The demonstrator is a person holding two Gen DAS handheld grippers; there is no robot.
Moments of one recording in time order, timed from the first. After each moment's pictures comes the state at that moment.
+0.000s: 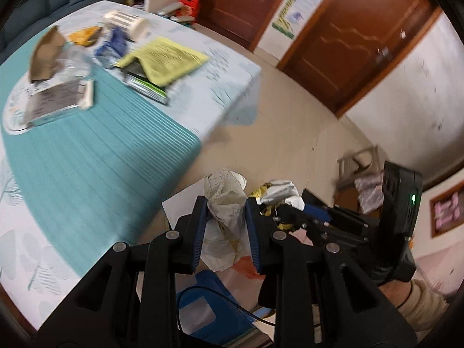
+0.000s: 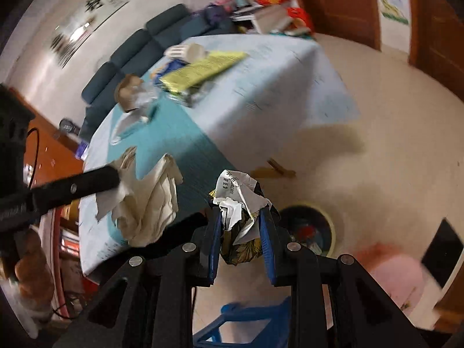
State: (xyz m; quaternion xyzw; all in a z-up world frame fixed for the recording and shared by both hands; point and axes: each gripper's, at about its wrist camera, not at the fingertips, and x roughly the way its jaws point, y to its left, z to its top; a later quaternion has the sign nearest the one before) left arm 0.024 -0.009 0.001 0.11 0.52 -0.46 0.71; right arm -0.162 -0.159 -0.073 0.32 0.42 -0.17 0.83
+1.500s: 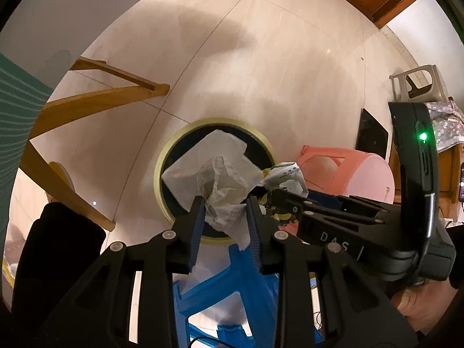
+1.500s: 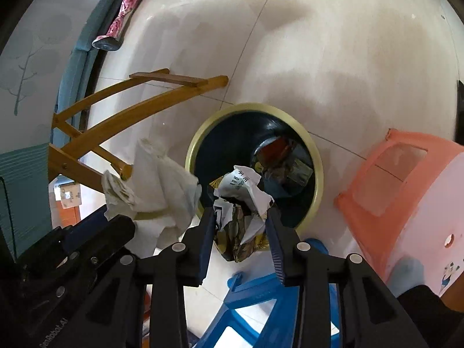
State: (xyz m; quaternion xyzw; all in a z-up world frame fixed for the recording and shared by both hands) left arm 0.020 -0.142 -0.313 0.28 0.62 -0.39 0.62; right arm -0.162 -0.236 -0.395 0.51 0.53 -0.23 0.64
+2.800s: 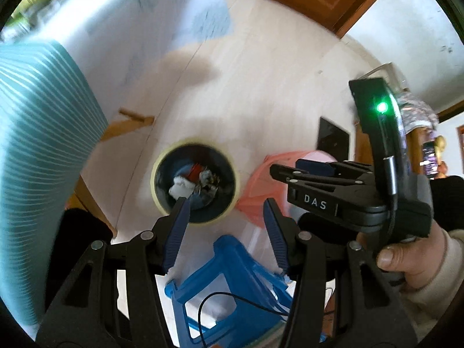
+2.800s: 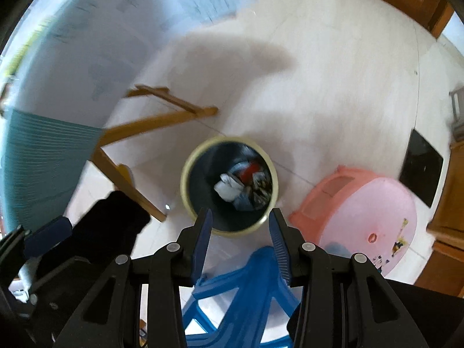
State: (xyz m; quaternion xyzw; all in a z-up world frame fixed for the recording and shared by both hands) left arm -0.030 -0.097 -0.127 0.26 0.56 -0.48 0.63; right arm -0.190 -0.226 -0.200 0.38 0.52 -0.28 0.71
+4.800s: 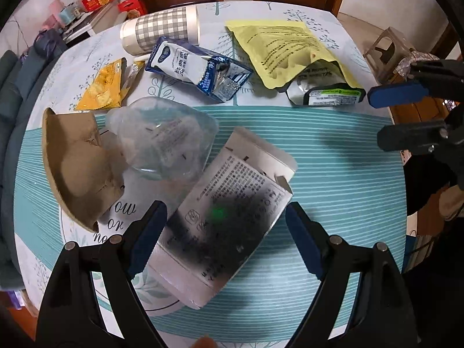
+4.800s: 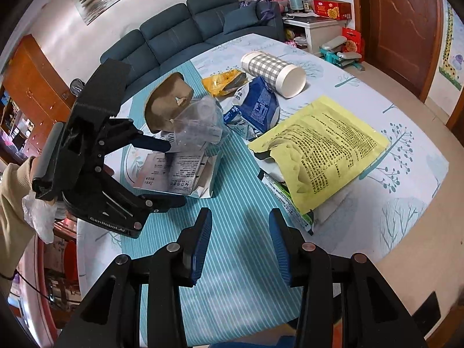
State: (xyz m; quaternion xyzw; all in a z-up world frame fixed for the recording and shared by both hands) left arm 0.291 -0.018 -0.051 0.40 0.44 -0.51 0.62; right arm 0.118 -0.129 -0.016 0.20 0.46 -0.10 0.86
